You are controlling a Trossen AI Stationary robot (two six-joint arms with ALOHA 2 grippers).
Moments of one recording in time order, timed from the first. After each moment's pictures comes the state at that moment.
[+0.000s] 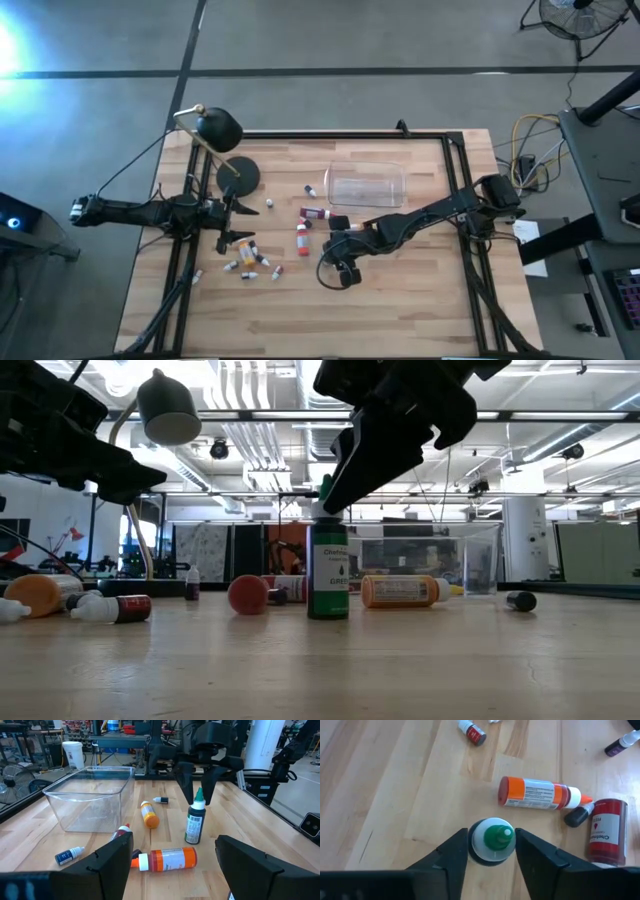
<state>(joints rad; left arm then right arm) -0.06 0.20 0.01 0.02 -0.02 -0.04 0.25 1.83 1.24 -0.30 0.12 0.01</state>
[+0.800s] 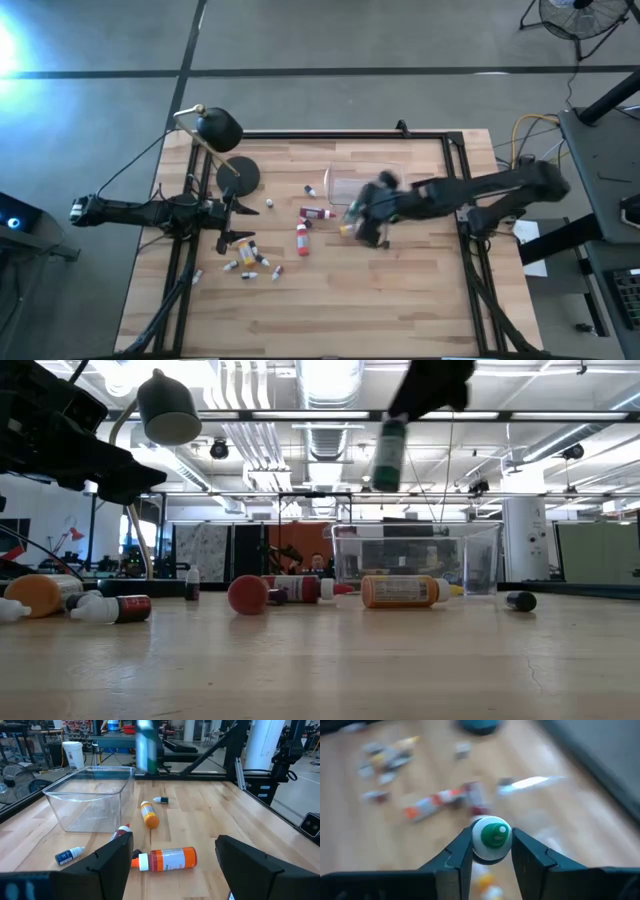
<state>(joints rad) -0.06 0.20 0.01 0.02 -0.02 -0.04 0.15 1.36 1.23 -0.72 0.45 0.47</state>
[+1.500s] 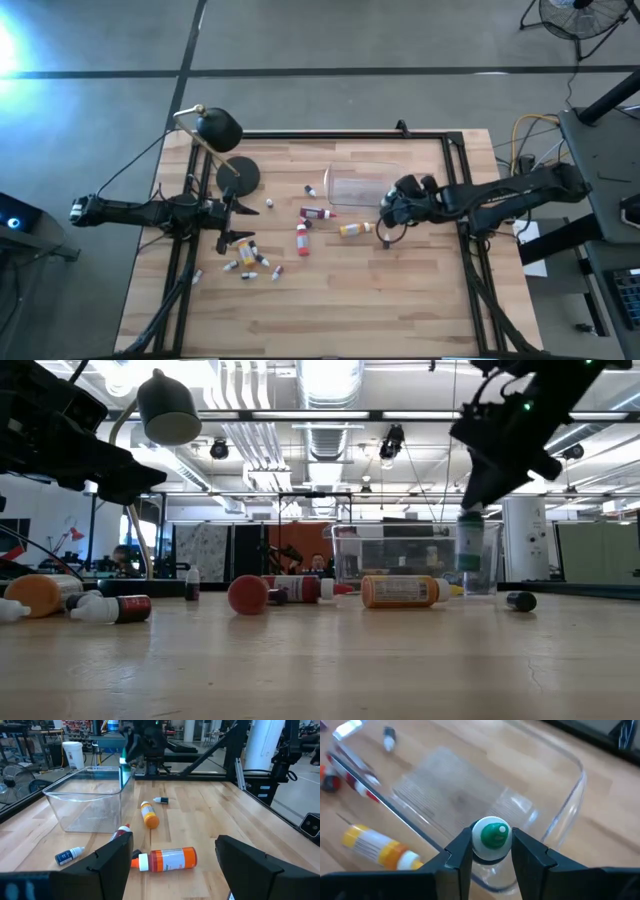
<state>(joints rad) -0.06 0.20 0.01 0.02 -0.02 -0.04 0.11 1.18 0.76 -0.72 0.62 0.96</state>
